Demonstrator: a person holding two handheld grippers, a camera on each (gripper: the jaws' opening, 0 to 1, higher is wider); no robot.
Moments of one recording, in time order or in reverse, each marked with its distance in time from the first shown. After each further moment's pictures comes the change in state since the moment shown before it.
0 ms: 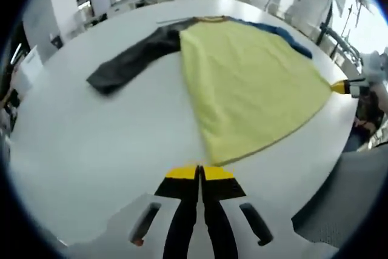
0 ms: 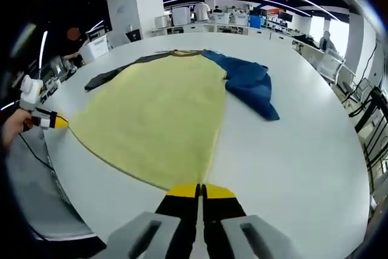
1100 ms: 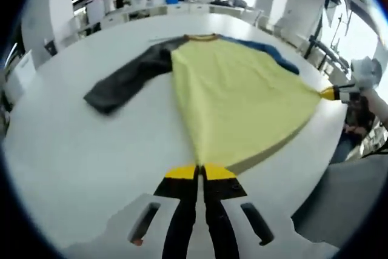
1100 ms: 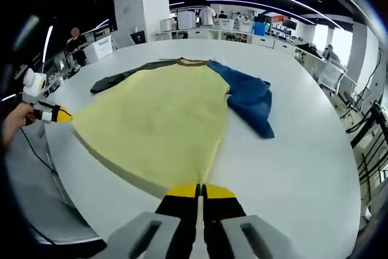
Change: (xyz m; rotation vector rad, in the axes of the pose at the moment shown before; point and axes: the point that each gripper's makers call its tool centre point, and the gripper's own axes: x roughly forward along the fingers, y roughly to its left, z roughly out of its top) left arm -0.001 -0.008 0.023 0.054 -0.028 -0.050; right arm -0.008 0.001 0.021 -0.035 -0.024 -0.003
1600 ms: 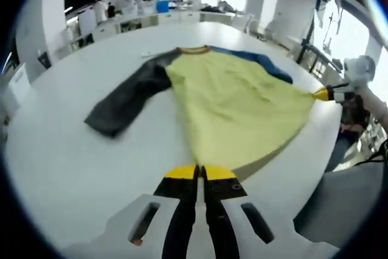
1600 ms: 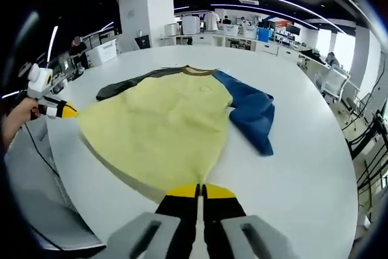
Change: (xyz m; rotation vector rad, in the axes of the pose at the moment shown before) left arm -0.007 -0.002 0.037 0.044 -0.055 -0.041; right arm -0.006 0.000 0.026 -0.020 -0.037 0.021
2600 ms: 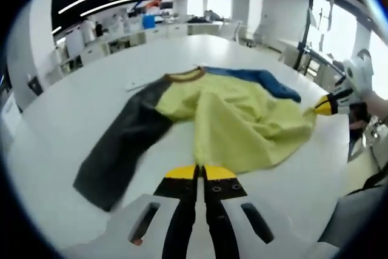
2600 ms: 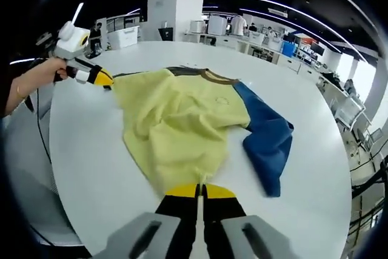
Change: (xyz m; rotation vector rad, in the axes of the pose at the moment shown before) left arm 0.062 -0.001 0.088 0.123 -0.088 -0.040; right arm 0.034 -0.001 0.043 -0.201 -0.028 0.030
